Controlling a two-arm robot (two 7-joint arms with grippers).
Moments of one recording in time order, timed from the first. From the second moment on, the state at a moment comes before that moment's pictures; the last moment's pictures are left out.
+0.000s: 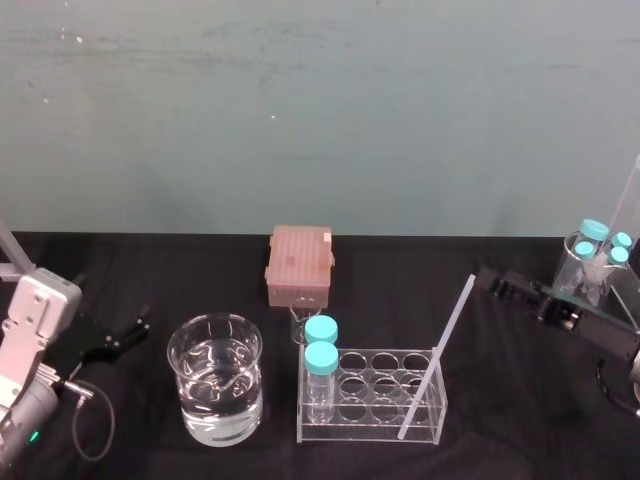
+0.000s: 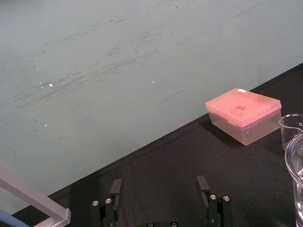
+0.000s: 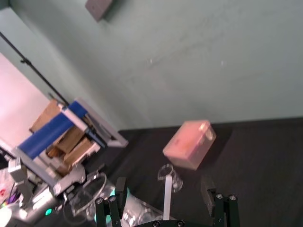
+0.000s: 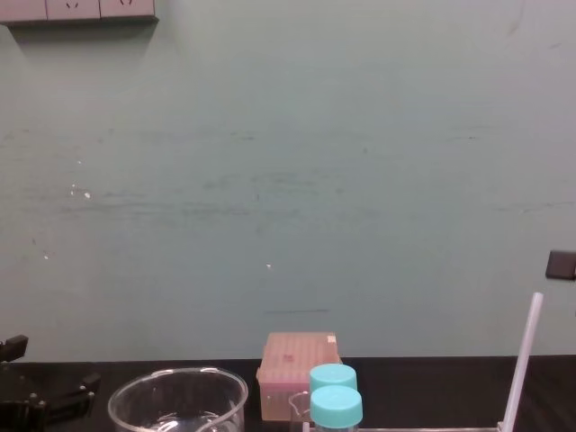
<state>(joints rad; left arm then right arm) -0.20 0.60 0.45 -1.41 -0.25 -0.12 0.03 0.17 0.65 -0.19 -1.54 1.09 0.37 0.54</state>
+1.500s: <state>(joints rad) -0.20 0.60 0.45 -1.41 -0.25 -0.12 0.03 0.31 0.67 -0.41 -1.41 1.09 0.36 0.58</state>
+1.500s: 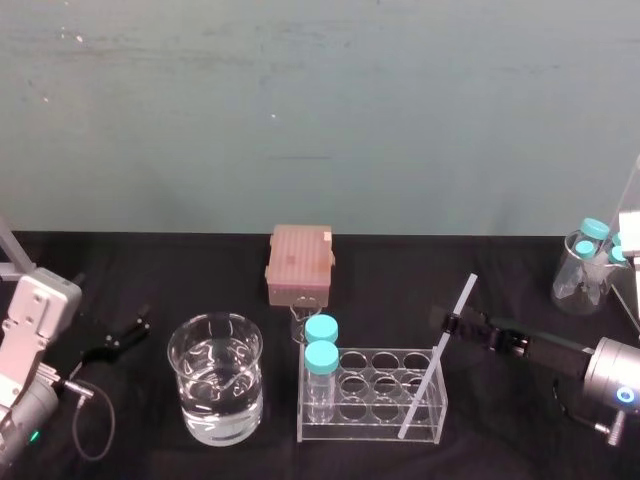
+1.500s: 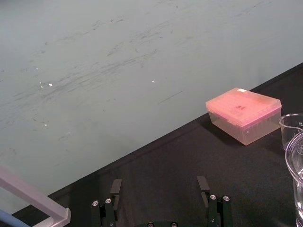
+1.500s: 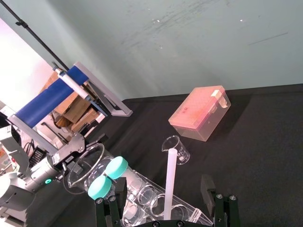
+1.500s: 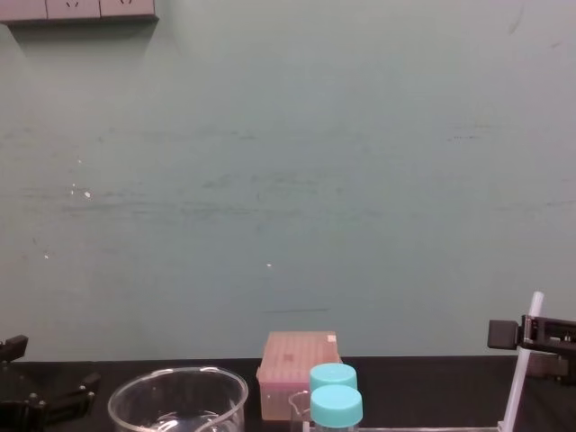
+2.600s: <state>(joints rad) -0.20 0.60 0.45 -1.41 -0.25 -0.12 0.03 0.30 0.67 -0.40 -1.41 1.09 0.36 0.58</state>
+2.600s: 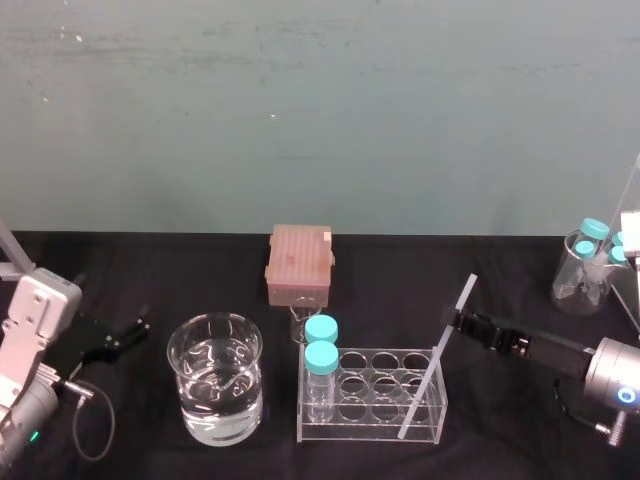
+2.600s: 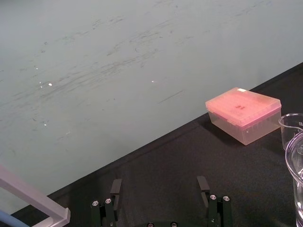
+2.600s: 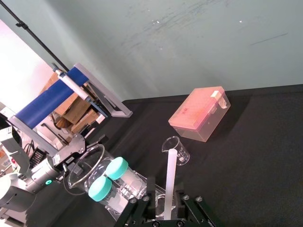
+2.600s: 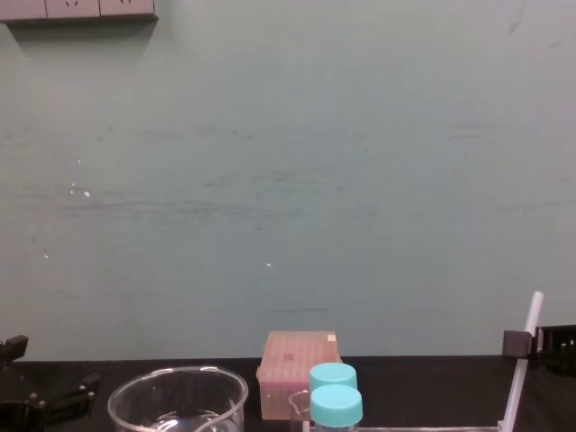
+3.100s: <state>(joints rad) -0.20 0.60 0.45 -1.41 -0.25 -0.12 0.03 0.30 0.67 -0.40 -1.41 1.09 0.36 0.58</state>
